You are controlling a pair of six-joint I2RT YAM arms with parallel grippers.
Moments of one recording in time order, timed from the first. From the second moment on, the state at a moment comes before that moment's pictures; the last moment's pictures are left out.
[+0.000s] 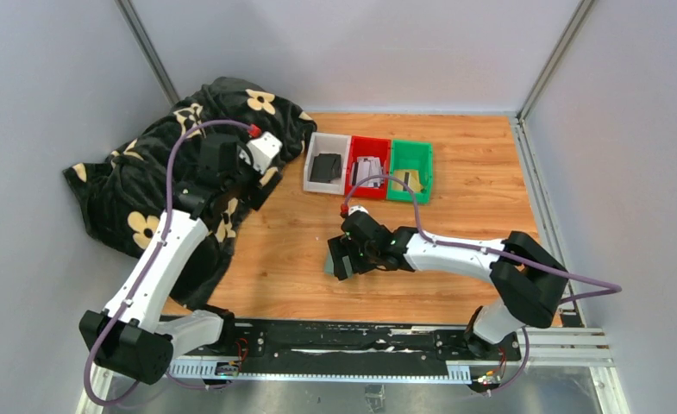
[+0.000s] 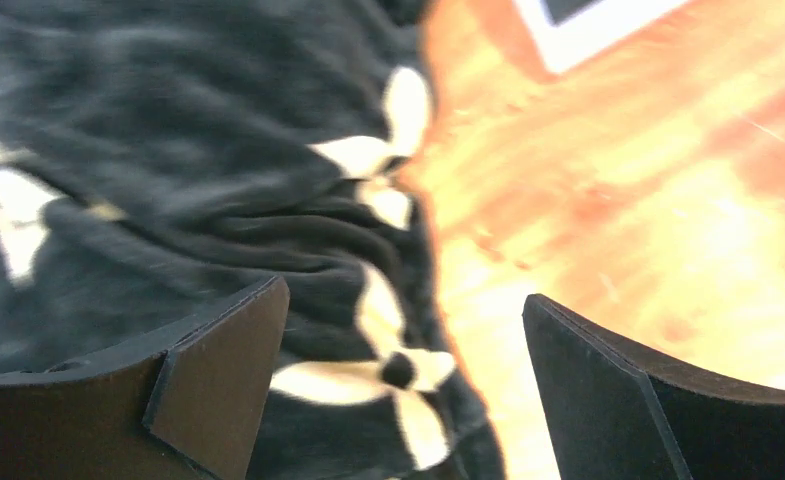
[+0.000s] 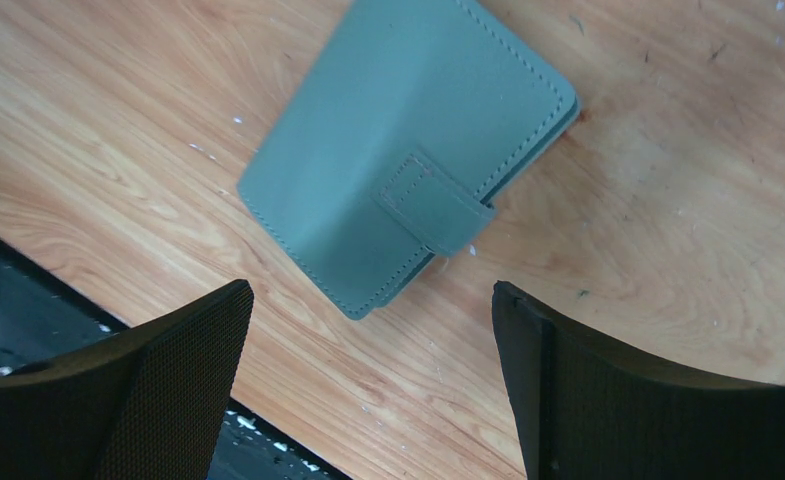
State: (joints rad) left arm -0.24 1.15 1.17 -0.61 -0.08 0.49; right arm 0.98 1.52 0.88 -0.28 0.03 0.53
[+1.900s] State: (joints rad) left arm -0.30 1.00 1.16 -1.09 0.71 0.80; right arm 0.99 1.21 0.94 -0.11 -0.30 0.18
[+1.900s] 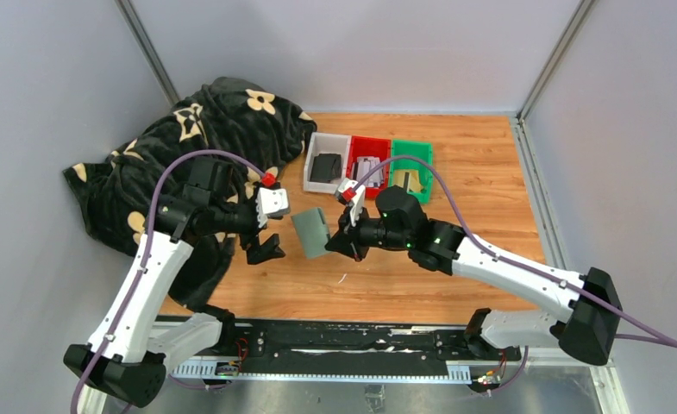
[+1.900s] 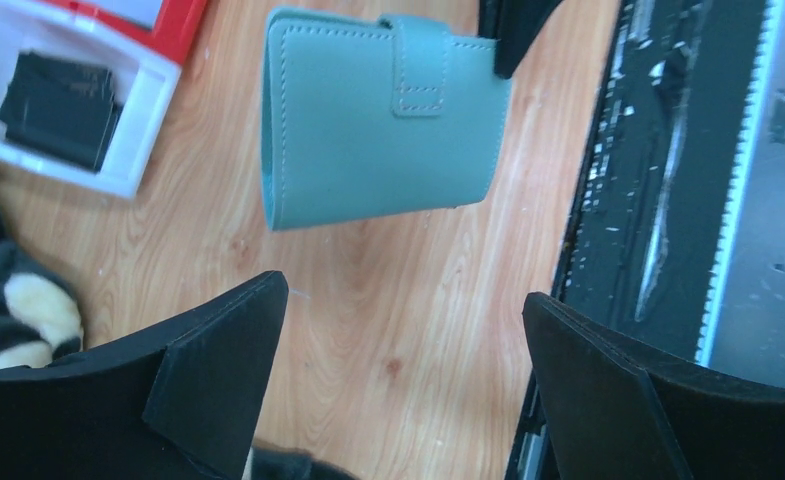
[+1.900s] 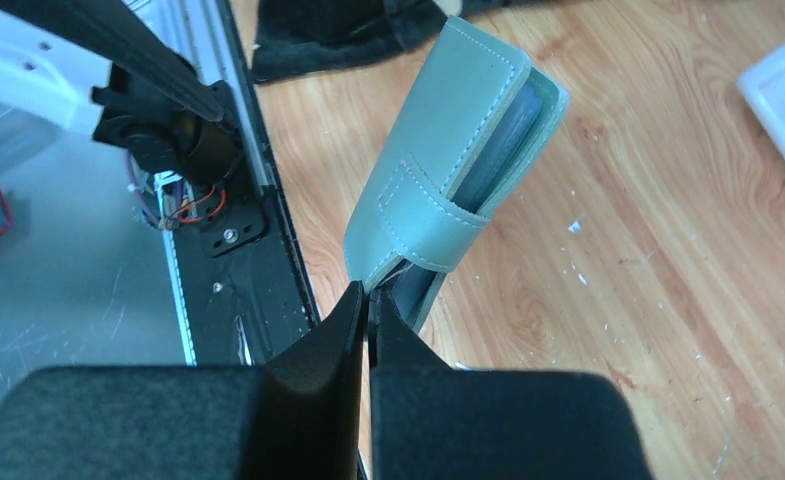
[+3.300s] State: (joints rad) left arm -0.33 1.04 1.22 -1.29 0.87 0.84; right arm 1.22 1.22 1.23 -0.42 -0.29 -0.17
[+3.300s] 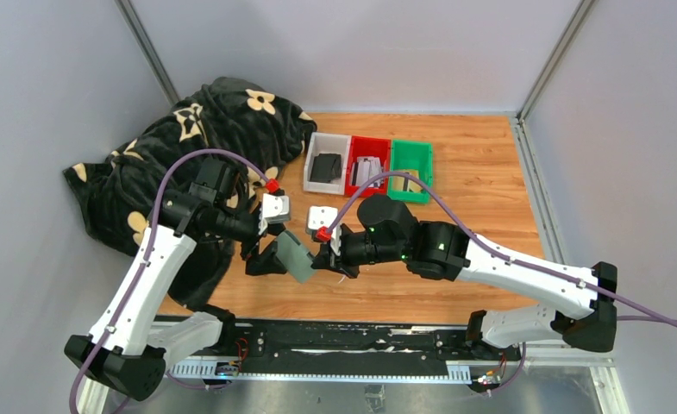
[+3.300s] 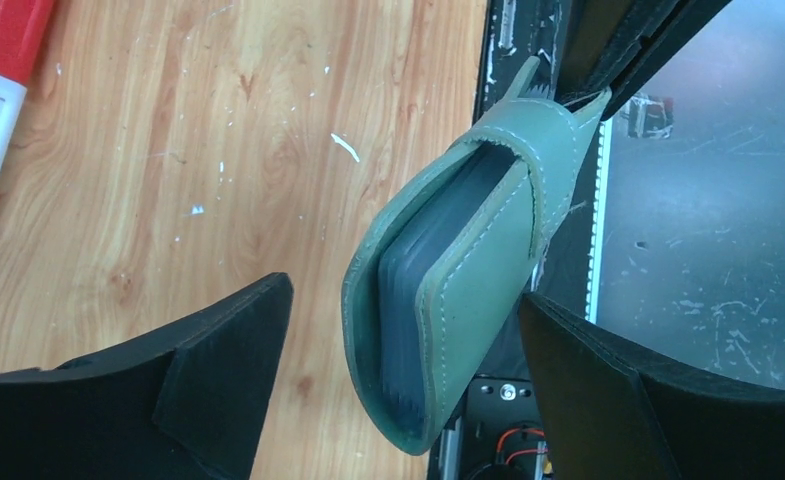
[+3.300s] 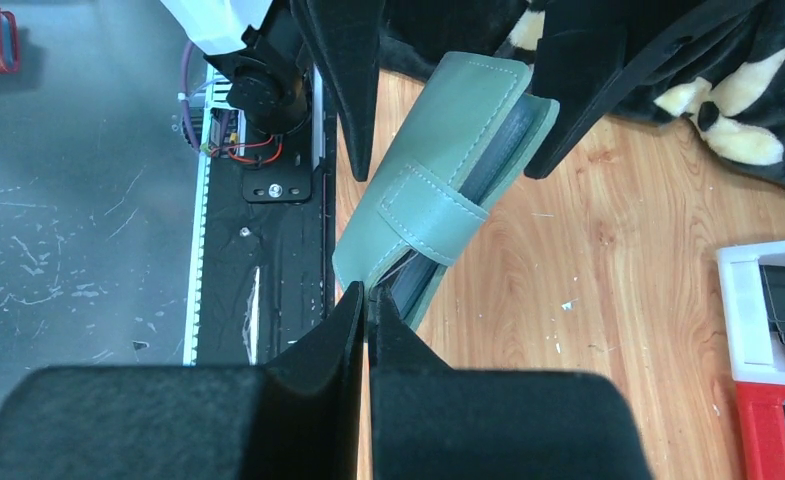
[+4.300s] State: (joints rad) left arm -0.34 0.48 0.88 -1.04 0.76 1.69; right arm 1.08 1.16 1.17 -0.28 -0.21 0.30
